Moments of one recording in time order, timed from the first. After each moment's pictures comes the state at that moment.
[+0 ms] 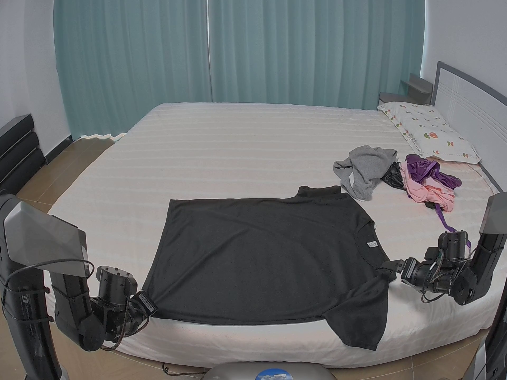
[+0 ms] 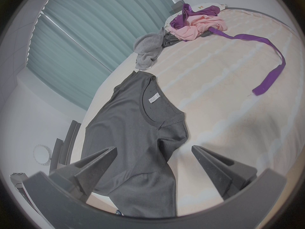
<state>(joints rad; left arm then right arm) -0.25 2.23 -0.19 -1.20 0.18 -0.92 -0.05 2.18 -0.35 -1.12 0.31 0.55</state>
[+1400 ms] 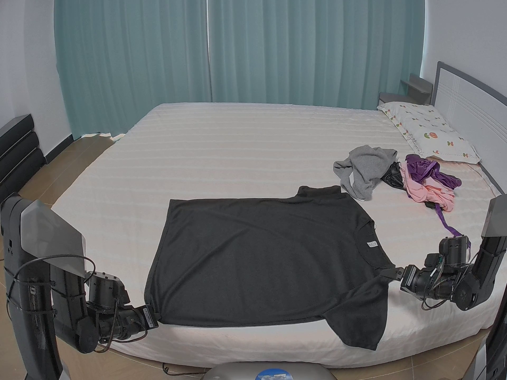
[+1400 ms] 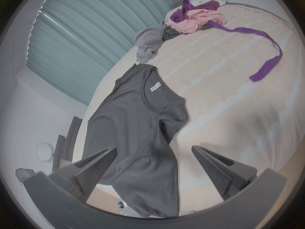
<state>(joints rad) -0.15 2.33 -0.13 -1.36 -0.17 -0.53 -0.03 2.15 -0.29 -1.12 0.33 0.55</state>
